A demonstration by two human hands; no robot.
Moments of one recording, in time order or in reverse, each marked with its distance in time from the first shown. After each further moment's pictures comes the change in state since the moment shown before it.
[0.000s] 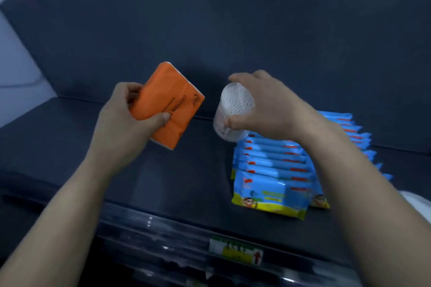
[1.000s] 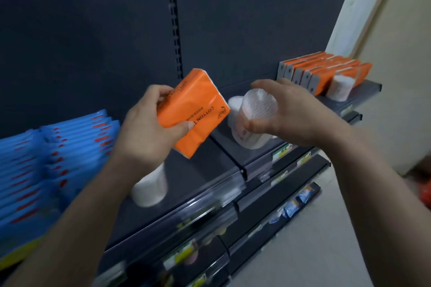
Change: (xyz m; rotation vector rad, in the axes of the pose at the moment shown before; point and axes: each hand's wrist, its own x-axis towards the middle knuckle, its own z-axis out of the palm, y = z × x) left_hand -0.186 0.252 0.242 -0.399 -0.751 0.504; right_hand -0.371 0.163 -0.167 -0.246 0.357 0.823
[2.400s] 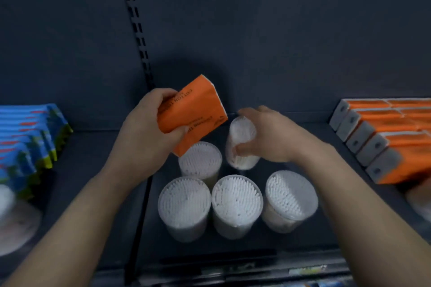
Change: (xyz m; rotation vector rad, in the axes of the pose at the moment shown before) left_hand 0.162 0.025 0.201 0.294 0.292 -0.295; right_hand 0.265 0.200 0.050 -0.003 -0.476 -0.421
